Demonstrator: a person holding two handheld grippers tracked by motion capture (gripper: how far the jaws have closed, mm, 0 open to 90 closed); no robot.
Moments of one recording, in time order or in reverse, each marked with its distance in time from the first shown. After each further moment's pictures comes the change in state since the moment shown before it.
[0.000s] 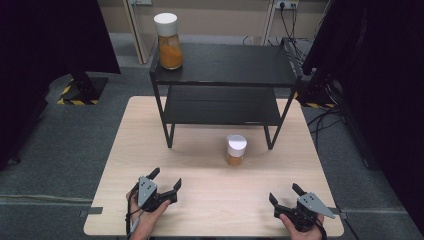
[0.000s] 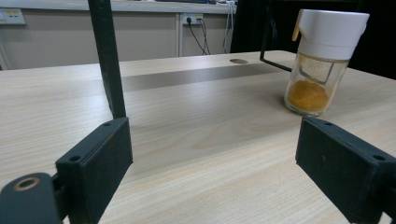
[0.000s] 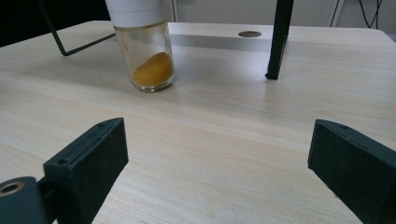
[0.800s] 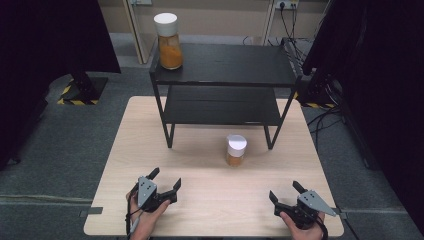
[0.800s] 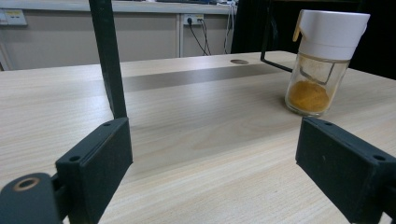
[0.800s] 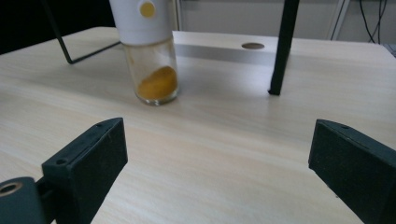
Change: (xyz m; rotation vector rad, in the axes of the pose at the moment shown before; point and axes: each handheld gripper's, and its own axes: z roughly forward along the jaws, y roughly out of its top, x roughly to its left) left arm 0.000 0.000 0.000 0.002 -0.002 0.007; right arm 0.001 0.013 0.001 -0.021 0.014 -0.022
